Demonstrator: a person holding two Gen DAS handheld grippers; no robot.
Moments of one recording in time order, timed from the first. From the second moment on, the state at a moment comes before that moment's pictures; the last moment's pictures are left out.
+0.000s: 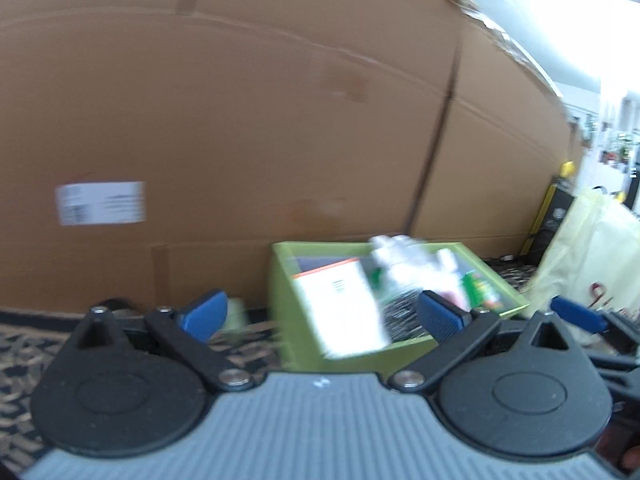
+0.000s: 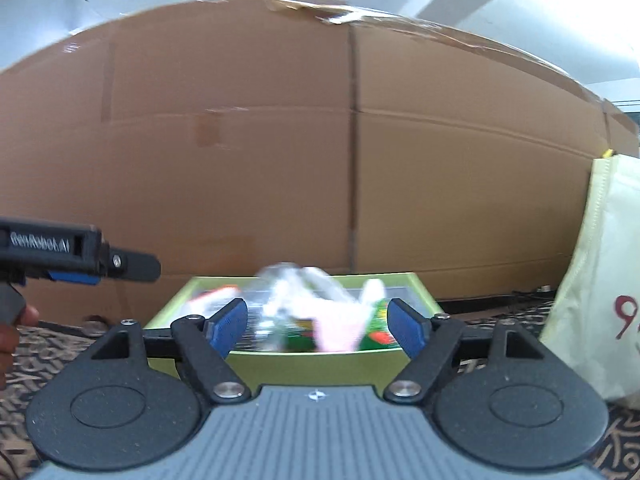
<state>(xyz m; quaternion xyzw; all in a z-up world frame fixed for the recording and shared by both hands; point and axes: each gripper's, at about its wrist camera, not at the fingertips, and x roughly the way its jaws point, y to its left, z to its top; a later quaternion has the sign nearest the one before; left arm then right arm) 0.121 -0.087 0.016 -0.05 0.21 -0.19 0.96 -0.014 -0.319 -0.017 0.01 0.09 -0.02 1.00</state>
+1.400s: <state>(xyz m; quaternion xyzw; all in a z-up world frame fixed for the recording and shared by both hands) 0.208 0.072 -0.059 -0.07 0.31 -0.01 0.95 0.159 -0.111 -0.093 -0.03 0.26 -0.04 0.97</state>
